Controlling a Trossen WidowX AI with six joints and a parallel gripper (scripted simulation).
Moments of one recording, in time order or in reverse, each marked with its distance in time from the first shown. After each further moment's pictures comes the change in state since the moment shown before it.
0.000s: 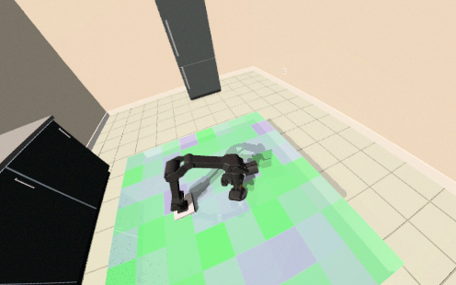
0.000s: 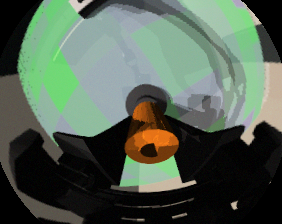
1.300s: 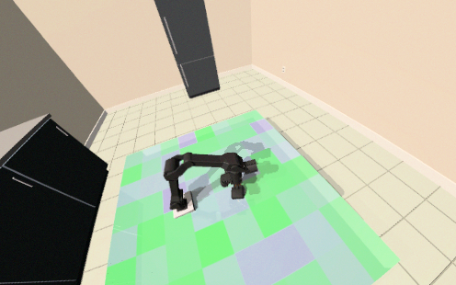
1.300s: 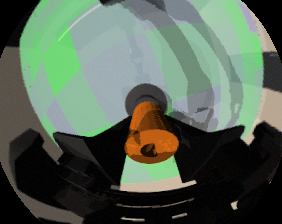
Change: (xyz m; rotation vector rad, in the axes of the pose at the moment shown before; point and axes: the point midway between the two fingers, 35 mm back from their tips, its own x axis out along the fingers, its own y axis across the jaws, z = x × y) arm 0.002 0.000 -0.001 -0.204 0.003 -0.001
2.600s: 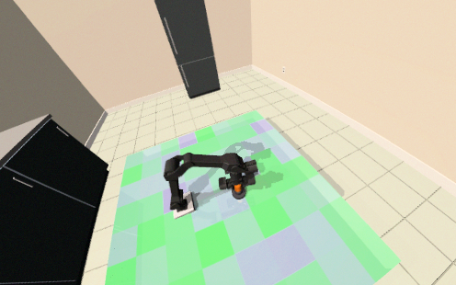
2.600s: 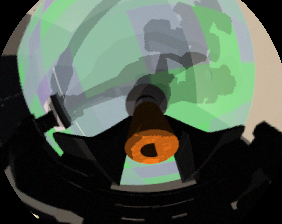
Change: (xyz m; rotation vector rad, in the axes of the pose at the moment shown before) arm 0.000 0.001 0.001 1.481 -0.004 0.003
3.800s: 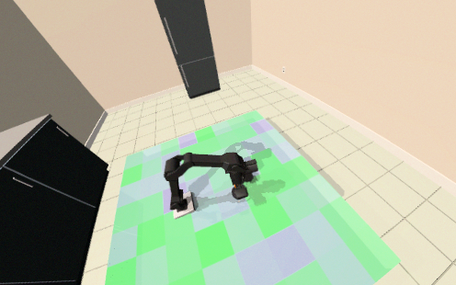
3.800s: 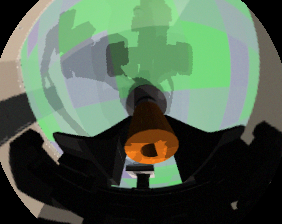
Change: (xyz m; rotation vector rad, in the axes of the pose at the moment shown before) arm -0.002 -0.002 0.001 1.434 -0.005 -0.004
